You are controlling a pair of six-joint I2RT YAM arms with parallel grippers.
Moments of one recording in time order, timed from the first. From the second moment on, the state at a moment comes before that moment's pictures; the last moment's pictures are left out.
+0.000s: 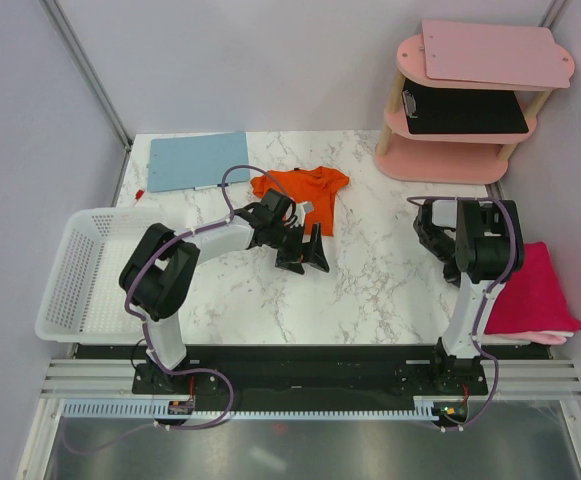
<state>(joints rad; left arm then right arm) -0.62 1.84 1.16 -0.31 0.61 -0.51 -0.03 2.05 1.15 -1.22 0.88 0.63</state>
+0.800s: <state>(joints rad) -0.61 1.84 1.16 -0.39 0.51 -0.51 0.45 2.19 1.59 -1.22 0.71 0.61</state>
